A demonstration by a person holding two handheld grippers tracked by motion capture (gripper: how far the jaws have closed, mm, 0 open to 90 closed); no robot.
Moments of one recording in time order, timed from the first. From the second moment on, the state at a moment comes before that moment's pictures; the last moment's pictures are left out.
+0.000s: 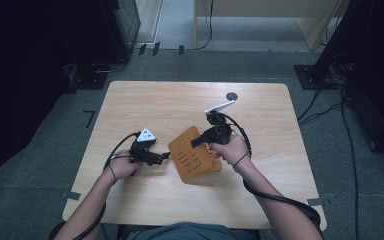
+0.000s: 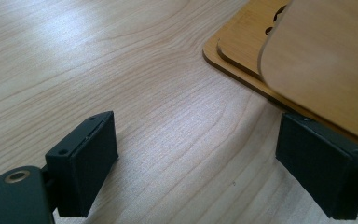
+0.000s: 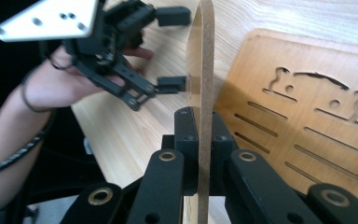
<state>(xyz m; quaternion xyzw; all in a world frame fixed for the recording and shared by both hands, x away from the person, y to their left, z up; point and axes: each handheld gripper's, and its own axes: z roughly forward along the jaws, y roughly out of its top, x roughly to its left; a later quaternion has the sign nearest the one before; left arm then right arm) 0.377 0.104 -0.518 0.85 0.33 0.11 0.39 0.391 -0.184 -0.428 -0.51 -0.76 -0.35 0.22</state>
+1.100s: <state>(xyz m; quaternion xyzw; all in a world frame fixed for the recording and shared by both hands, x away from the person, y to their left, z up) 0.375 0.099 -0.518 0.86 0.32 0.13 0.38 0.391 -0.219 -0.394 -0.51 -0.77 -0.38 0.06</state>
